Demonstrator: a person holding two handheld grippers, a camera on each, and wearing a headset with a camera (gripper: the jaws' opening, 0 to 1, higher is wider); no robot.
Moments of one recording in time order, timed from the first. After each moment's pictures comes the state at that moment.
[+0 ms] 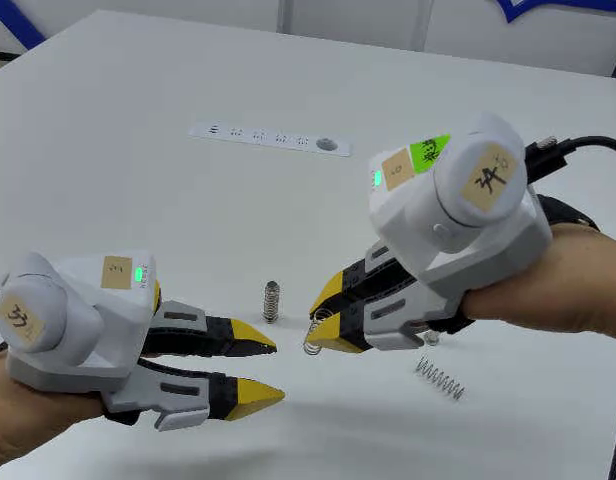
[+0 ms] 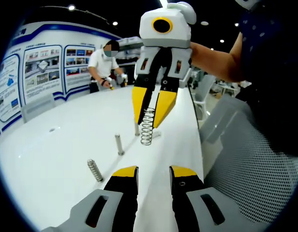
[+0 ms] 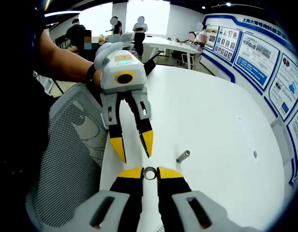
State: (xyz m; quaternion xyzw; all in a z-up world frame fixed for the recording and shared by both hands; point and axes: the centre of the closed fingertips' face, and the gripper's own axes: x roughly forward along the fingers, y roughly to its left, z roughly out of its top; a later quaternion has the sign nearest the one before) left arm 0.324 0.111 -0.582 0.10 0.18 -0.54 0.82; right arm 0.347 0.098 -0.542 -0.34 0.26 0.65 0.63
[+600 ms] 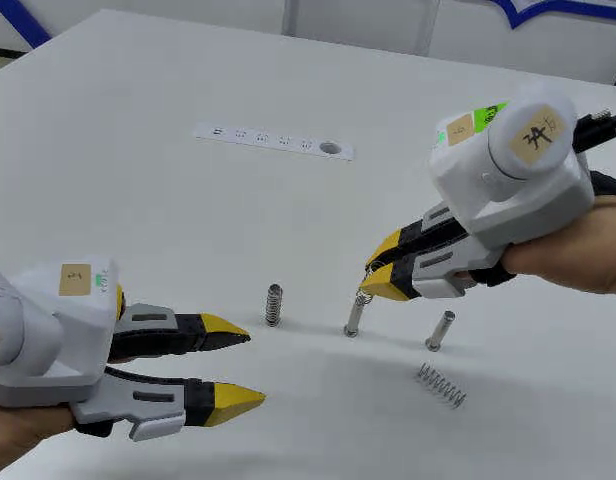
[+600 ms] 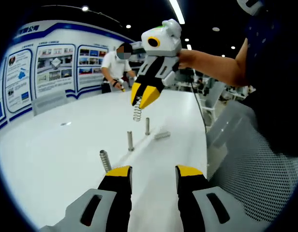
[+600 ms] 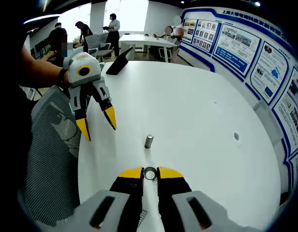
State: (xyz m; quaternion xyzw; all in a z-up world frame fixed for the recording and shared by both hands) left arm 0.325 0.132 -0.580 0.07 0.17 -0.50 0.85; right arm 0.415 0.067 -0.543 -0.33 0.28 0.58 0.69
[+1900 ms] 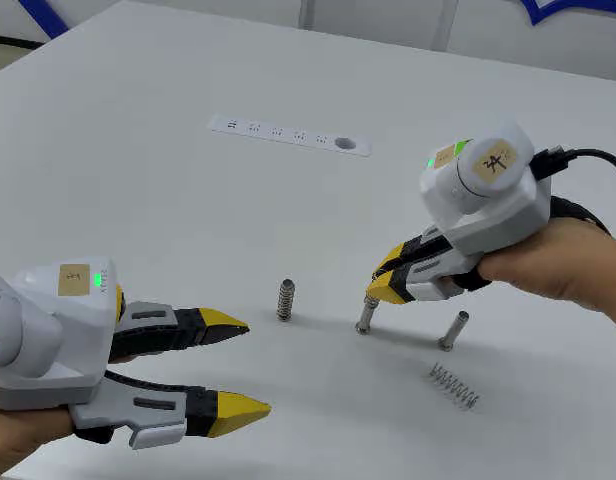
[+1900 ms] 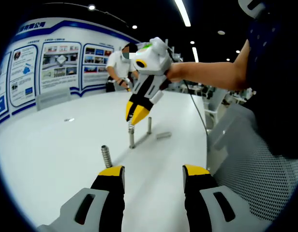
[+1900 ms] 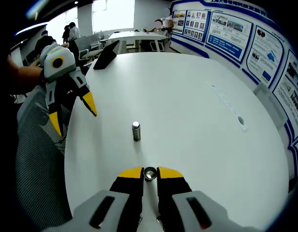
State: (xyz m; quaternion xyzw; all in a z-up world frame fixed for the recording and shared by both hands) left arm 0.323 0.137 -0.581 0.05 0.18 -0.48 0.86; right arm 0.435 0.069 -0.589 -0.31 0.32 0.56 0.69
